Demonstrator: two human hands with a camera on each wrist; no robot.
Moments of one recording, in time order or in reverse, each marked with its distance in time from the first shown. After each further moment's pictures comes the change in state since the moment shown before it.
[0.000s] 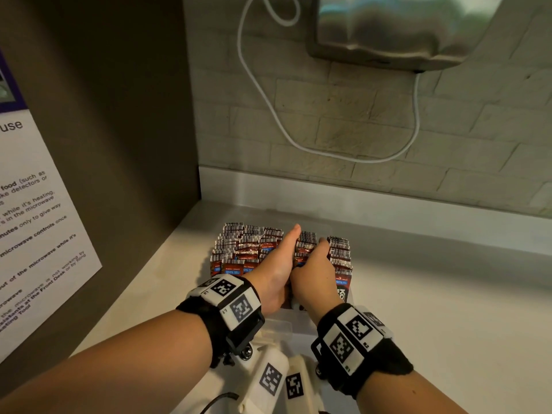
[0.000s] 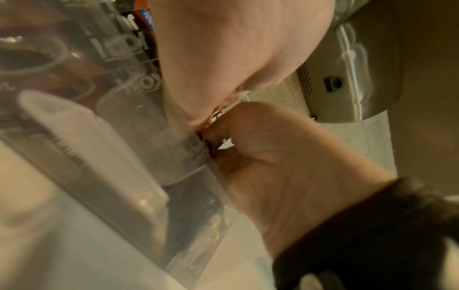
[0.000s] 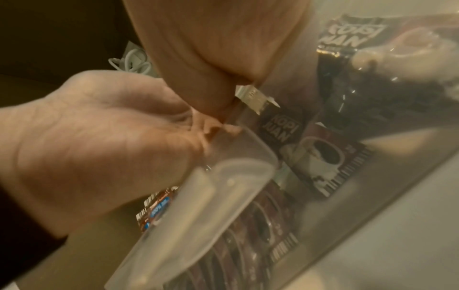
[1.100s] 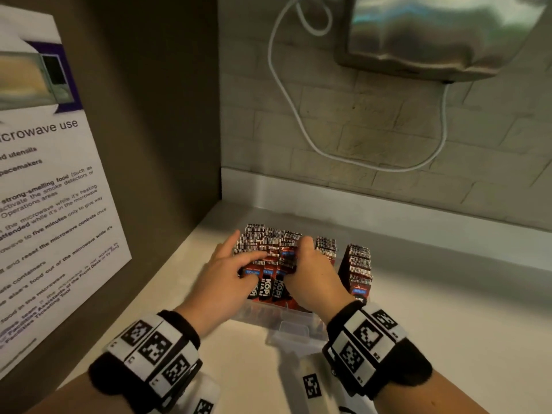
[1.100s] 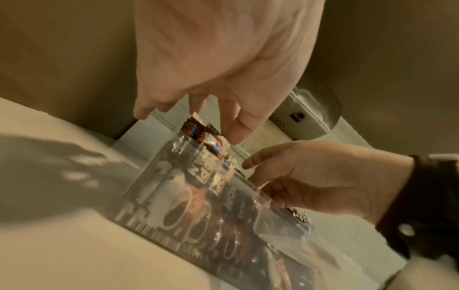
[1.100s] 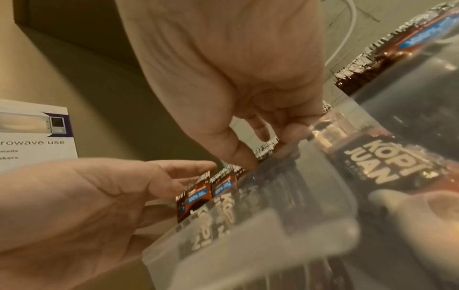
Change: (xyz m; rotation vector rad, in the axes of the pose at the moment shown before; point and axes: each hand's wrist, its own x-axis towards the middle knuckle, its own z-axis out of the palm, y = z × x) left_hand -0.015 -0.029 -0.112 0.821 0.368 0.532; right_hand -0.003 -0.020 0.009 -0.412 -0.258 -0.294
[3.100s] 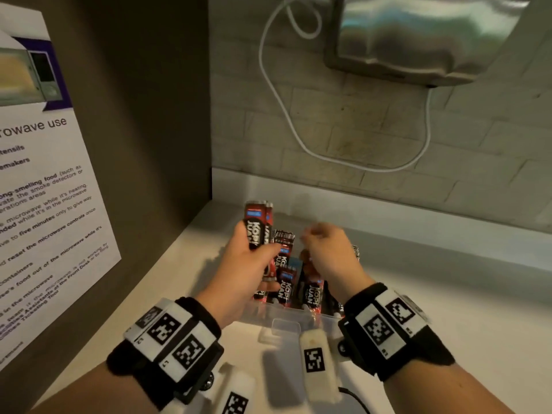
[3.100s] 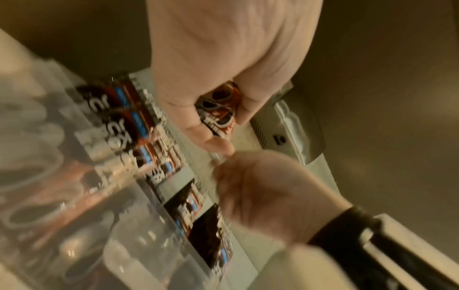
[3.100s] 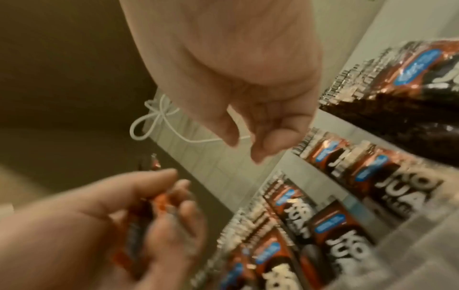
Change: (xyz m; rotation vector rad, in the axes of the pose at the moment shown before) left_hand -0.008 0.065 0.010 -0.740 0.004 -0.122; right_hand -0.001 -0.001 -0.038 0.579 0.132 0.169
